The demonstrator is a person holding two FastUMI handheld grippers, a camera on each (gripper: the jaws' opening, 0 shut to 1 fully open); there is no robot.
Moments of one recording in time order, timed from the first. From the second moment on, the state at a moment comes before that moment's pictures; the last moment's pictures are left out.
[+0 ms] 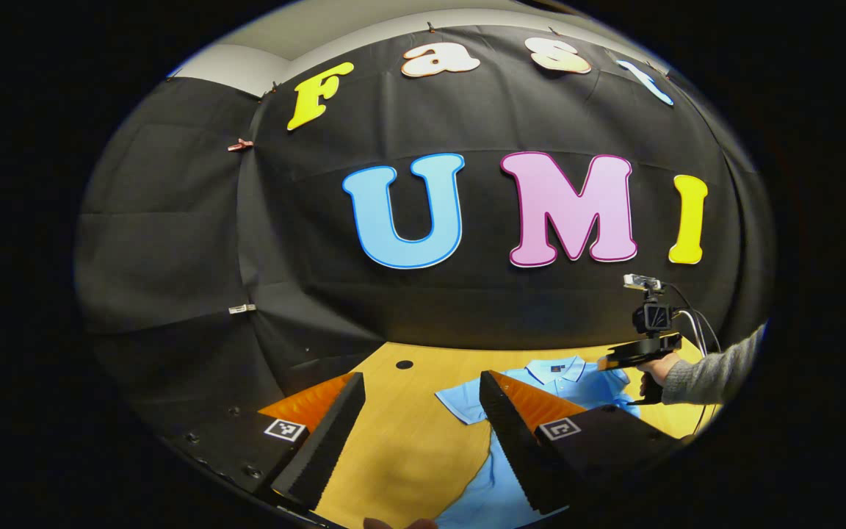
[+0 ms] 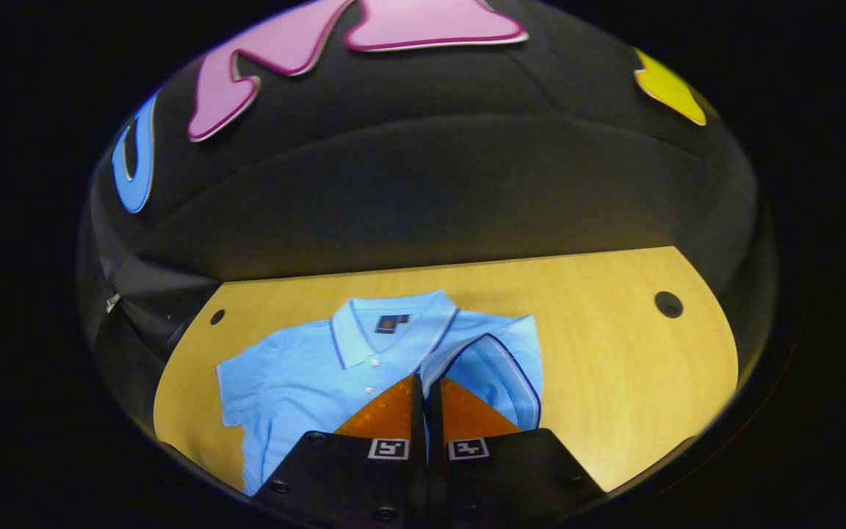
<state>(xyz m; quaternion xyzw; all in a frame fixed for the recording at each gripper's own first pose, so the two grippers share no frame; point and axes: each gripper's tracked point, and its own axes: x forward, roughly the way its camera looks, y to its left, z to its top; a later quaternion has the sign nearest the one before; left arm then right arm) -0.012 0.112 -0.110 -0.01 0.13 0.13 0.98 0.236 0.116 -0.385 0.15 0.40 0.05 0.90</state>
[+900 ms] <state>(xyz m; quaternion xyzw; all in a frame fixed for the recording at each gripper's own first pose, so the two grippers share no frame) -0.050 0.161 -0.128 -0.02 0.15 0.19 0.97 0.202 0.236 -0.440 0.10 0.47 0.13 0.87</state>
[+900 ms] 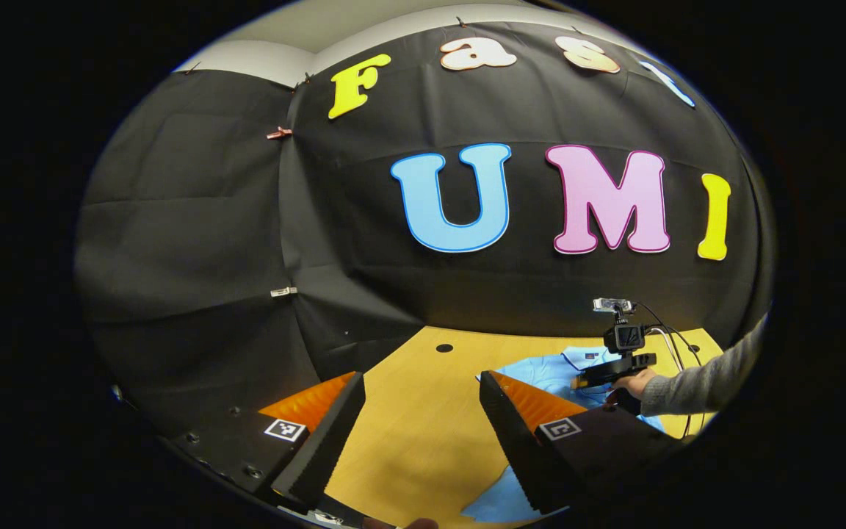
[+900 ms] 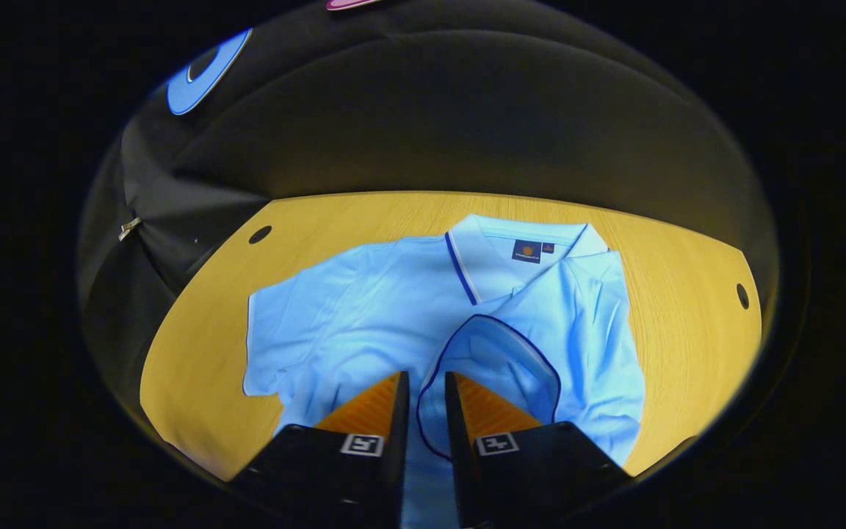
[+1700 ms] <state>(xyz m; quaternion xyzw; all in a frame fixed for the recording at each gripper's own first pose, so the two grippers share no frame) 0.019 0.117 -0.142 -0.02 0.15 0.11 0.98 0.196 0.172 -0.213 0.12 0.17 0.14 0.97</state>
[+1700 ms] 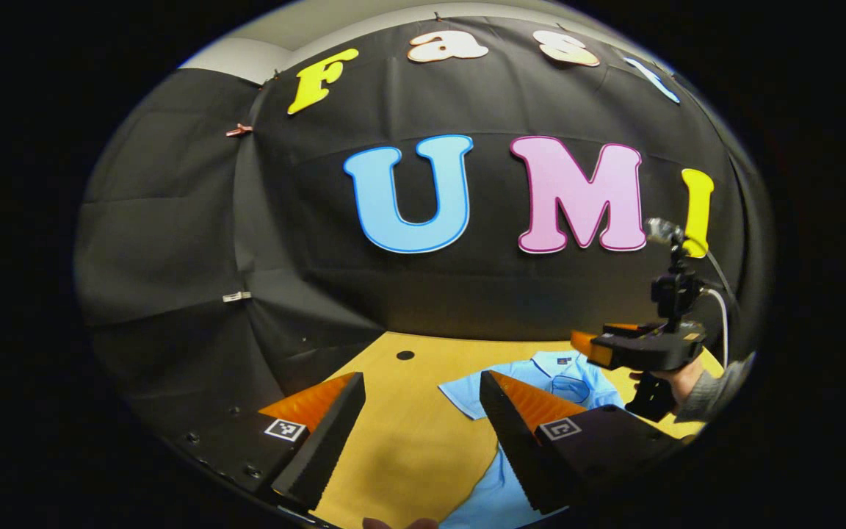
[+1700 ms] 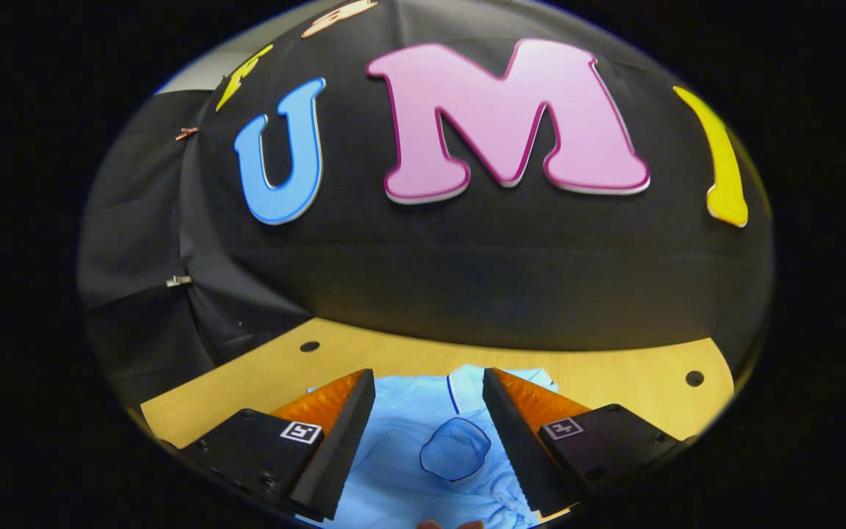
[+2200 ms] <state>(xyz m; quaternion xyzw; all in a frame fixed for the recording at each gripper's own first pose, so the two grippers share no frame) 0.104 0.079 -0.220 -0.04 0.22 0.02 0.97 0.054 0.069 -0.024 0.11 0.02 0.11 0.99</state>
